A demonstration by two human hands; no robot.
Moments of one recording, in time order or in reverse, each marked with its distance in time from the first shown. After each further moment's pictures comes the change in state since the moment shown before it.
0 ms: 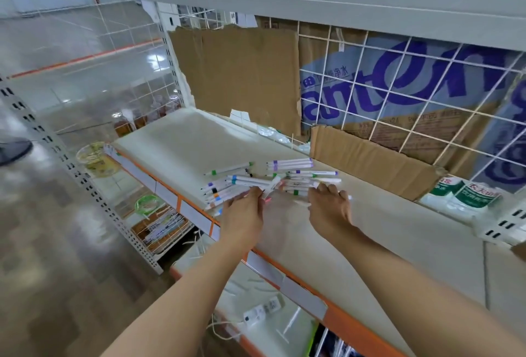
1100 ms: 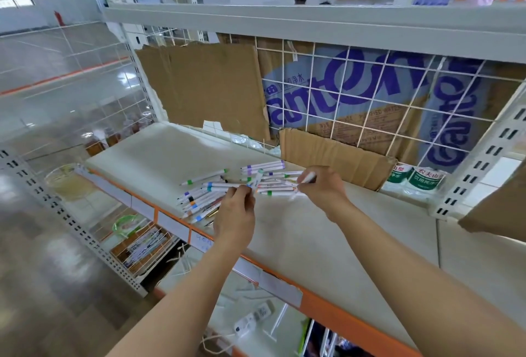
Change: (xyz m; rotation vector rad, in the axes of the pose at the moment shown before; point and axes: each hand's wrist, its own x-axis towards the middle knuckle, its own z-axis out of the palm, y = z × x) left_hand -0.003 0.029 0.012 -0.326 0.113 -0.020; right_hand -0.026 0.041 -0.055 0.995 0.096 0.298
